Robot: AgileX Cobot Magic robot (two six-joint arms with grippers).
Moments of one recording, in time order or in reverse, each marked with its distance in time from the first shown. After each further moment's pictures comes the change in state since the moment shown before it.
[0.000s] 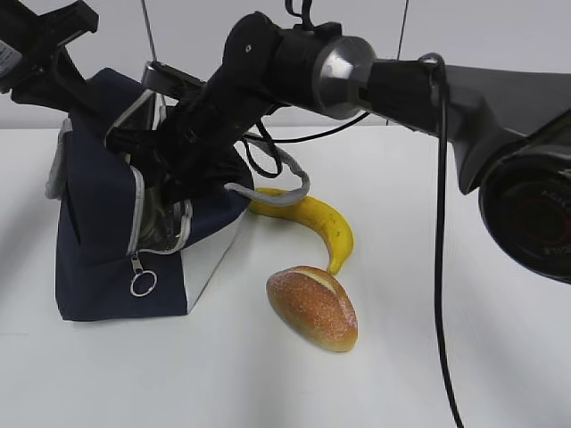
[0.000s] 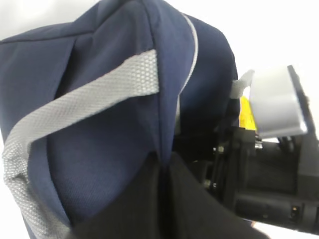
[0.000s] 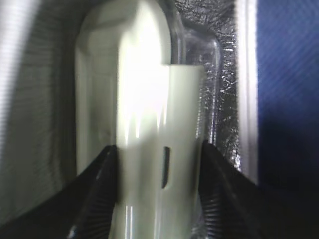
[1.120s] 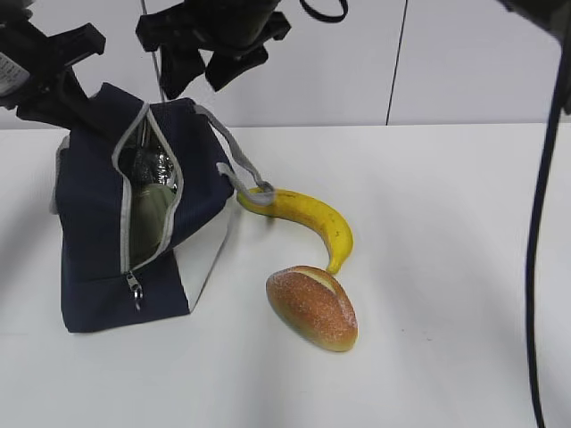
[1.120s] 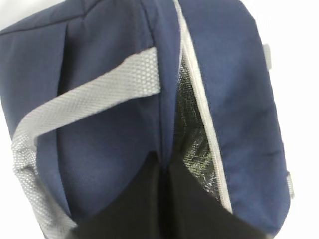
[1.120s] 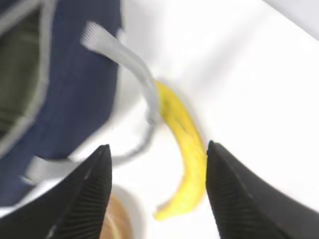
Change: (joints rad) left arm 0.000 0.039 0.000 0.025 0.019 0.000; right arm -0.029 -0.155 -0.260 -0.368 0.333 -0.094
